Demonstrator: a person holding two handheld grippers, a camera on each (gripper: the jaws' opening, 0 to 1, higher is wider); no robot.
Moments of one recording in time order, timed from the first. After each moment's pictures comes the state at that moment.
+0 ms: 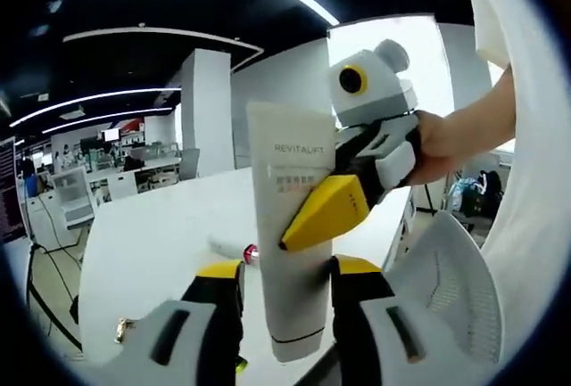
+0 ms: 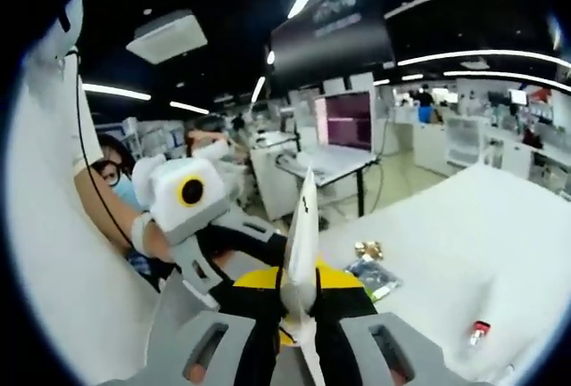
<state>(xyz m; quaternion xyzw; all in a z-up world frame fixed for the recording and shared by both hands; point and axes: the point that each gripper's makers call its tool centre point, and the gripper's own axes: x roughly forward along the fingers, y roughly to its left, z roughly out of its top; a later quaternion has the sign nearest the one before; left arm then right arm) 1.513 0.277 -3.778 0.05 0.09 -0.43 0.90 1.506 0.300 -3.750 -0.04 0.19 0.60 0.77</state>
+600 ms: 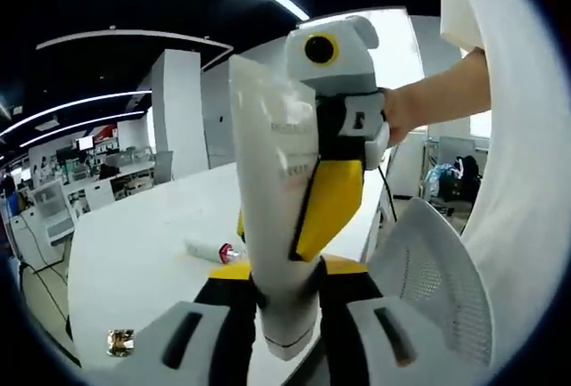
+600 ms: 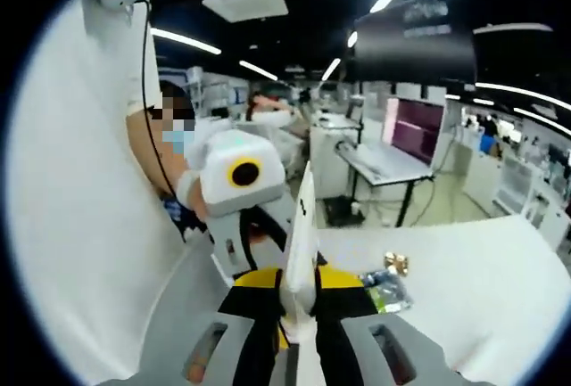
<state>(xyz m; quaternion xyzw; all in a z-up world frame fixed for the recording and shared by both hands) 1.495 0.263 -3.786 0.08 0.10 -0.47 0.87 1.475 0.305 -3.752 -0.17 0.16 0.71 0.67</state>
